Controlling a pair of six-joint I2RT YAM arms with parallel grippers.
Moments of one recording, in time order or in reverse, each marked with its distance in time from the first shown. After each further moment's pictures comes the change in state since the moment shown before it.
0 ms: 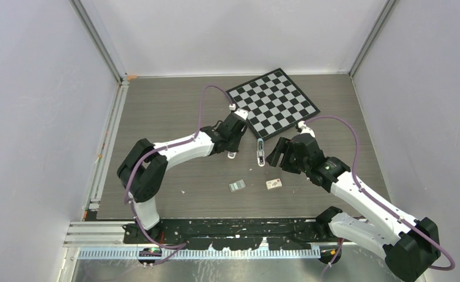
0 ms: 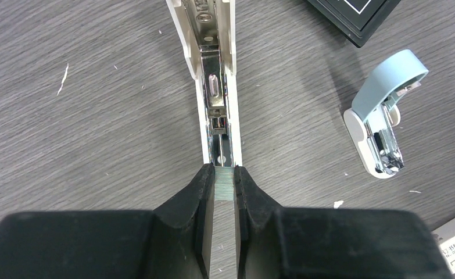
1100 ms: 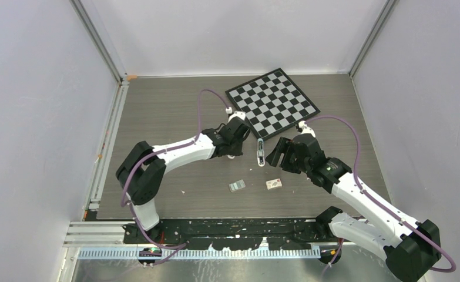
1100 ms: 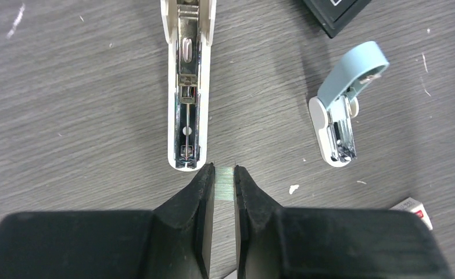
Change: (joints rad) left arm -0.048 -0.008 -0.002 -0.054 -0.007 -0.243; right arm 0.000 -0.018 0.000 0.002 -0.008 -0.003
